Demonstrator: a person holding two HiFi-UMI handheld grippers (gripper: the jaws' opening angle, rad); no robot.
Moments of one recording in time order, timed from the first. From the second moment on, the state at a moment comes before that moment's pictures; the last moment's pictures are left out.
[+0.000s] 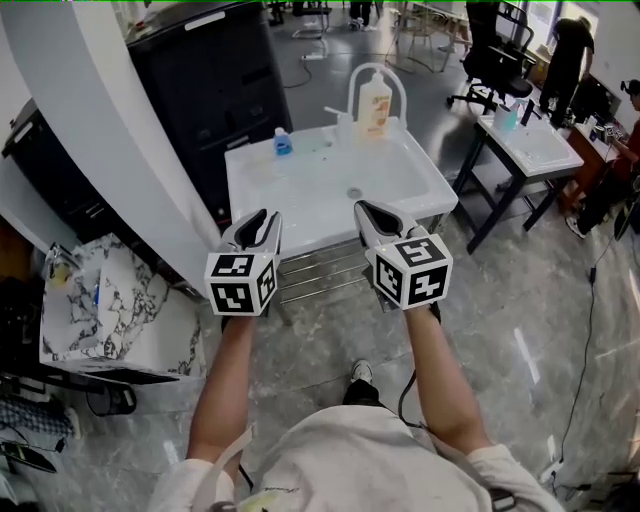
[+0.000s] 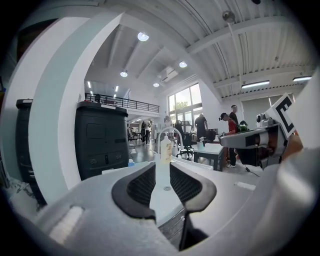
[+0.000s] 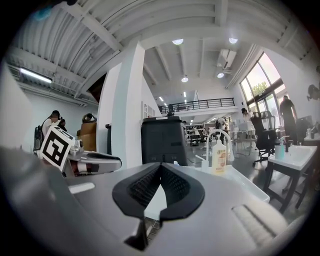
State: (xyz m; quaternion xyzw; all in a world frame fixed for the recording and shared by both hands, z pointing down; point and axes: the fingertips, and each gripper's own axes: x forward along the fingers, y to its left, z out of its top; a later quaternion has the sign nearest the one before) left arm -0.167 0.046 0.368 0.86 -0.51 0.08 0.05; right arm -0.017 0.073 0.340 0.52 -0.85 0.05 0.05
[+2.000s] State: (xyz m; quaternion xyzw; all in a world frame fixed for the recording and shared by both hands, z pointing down) left arm -0.091 -0.152 0.375 0.82 -0.56 0.08 0.05; right arm 0.059 -0.149 0.349 0.45 -0.89 0.07 0.05
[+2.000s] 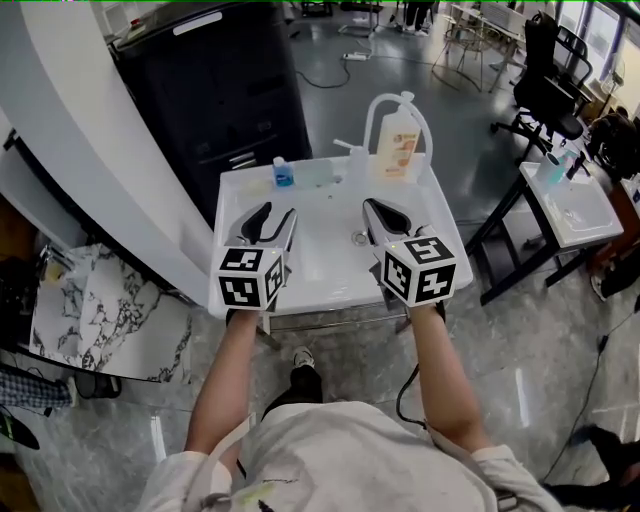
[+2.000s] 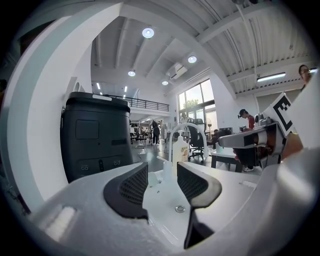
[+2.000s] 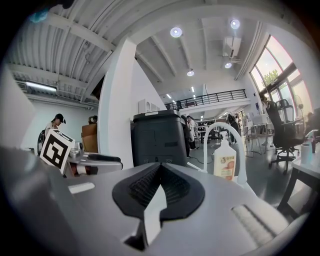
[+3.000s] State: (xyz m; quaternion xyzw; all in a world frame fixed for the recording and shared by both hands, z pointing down) left arm -0.160 -0.351 0.380 0.85 -0.53 0.06 0.06; right arm -0.009 -0.334 0.354 0.49 -0.87 0.07 0.07
